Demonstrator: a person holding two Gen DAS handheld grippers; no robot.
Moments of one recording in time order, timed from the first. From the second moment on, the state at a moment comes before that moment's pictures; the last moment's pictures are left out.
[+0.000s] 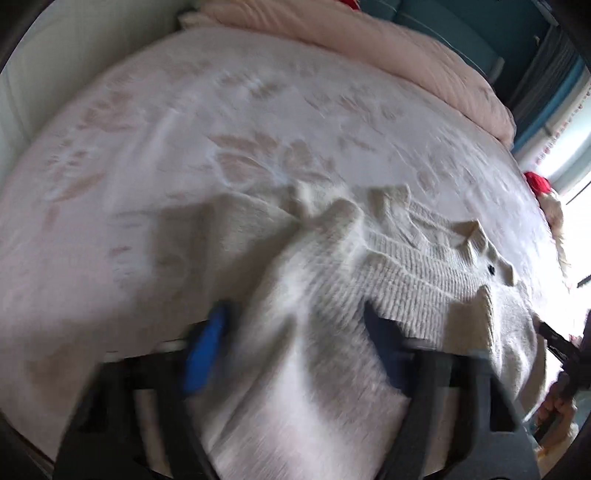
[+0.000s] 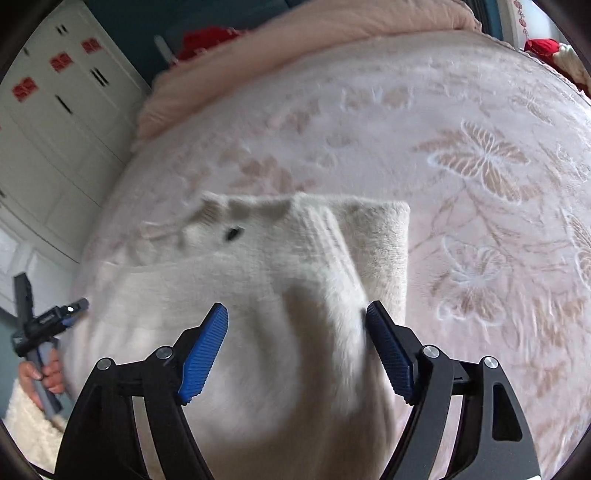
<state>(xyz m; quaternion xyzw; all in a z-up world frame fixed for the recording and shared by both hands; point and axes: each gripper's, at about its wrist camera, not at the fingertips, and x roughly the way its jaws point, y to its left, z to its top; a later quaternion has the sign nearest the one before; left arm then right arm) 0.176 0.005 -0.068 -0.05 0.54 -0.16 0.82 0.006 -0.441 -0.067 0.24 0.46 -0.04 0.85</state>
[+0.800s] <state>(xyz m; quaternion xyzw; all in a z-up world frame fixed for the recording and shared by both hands) 0.135 0.005 -0.001 -0.05 0.44 -0.13 0.89 -0.041 -0.406 -0.014 0.18 0.40 -0.05 0.90</state>
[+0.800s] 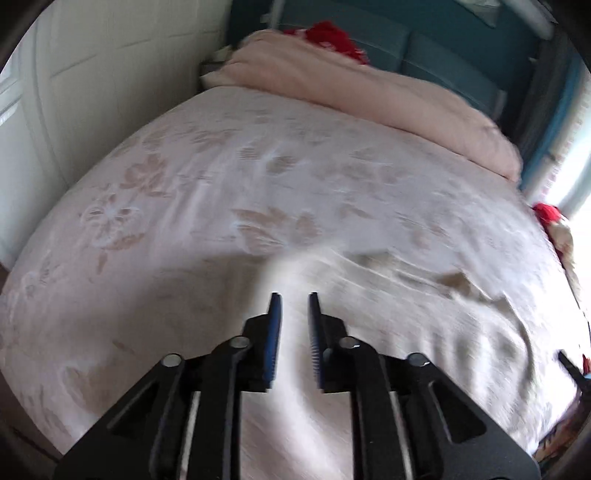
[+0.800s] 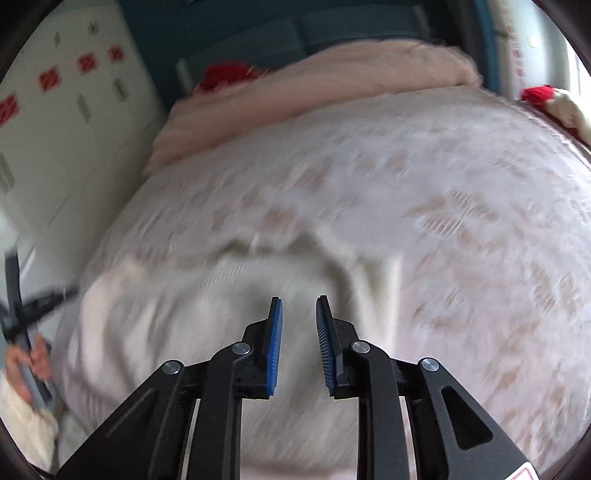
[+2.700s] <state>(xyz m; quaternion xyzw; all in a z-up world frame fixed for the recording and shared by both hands) 0.229 -0.017 -0.066 -0.04 0.52 -0.09 0.85 0.043 -0.422 -0.049 0.24 0.43 -0.08 0.87</state>
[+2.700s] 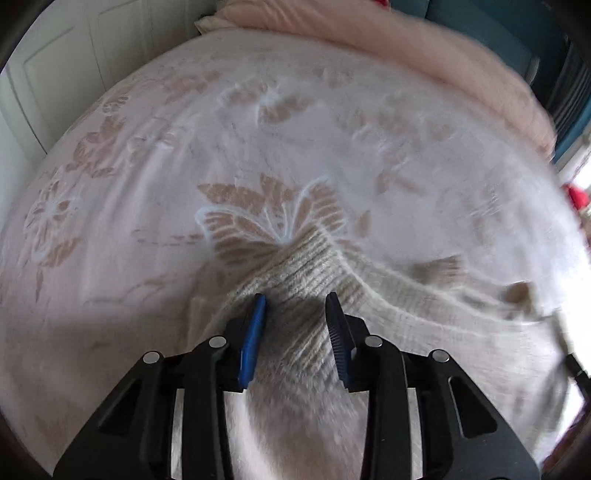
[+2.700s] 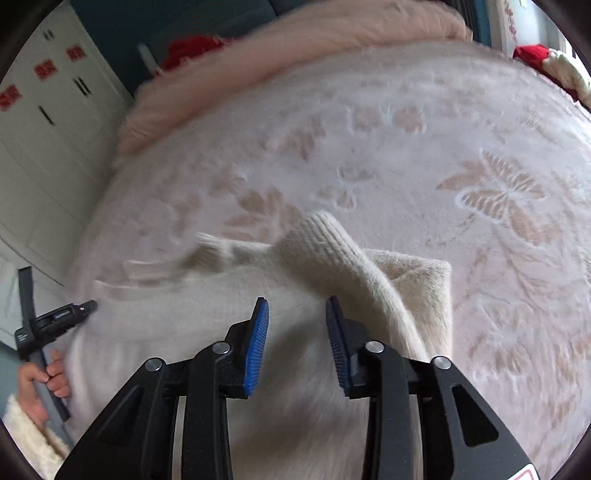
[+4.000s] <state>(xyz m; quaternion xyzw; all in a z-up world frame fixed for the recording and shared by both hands) -0.004 0.074 0.005 -0.11 0.48 -0.05 0.87 -0.171 -0.419 -0.007 0.22 0.41 -0.15 0.87</state>
